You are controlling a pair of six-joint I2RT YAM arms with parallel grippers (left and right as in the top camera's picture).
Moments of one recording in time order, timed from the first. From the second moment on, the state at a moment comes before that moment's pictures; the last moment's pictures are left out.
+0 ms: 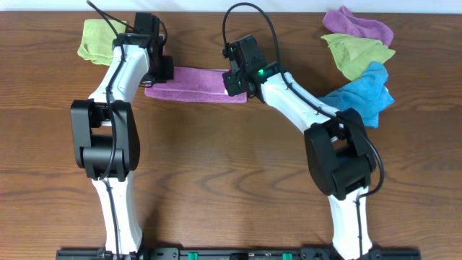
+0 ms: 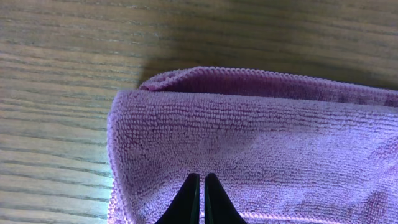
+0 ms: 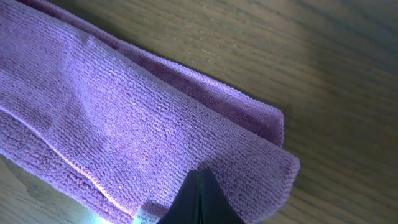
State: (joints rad) left arm -0.07 2.26 1.84 -0.87 0.02 -0.15; right arm 0.49 2.23 1.68 -0.43 -0.04 0.12
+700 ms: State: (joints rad) left arm -0.07 2.26 1.73 -0.84 0.02 -0.15; right arm 0.47 2.30 1.70 -0.54 -0.07 0.13
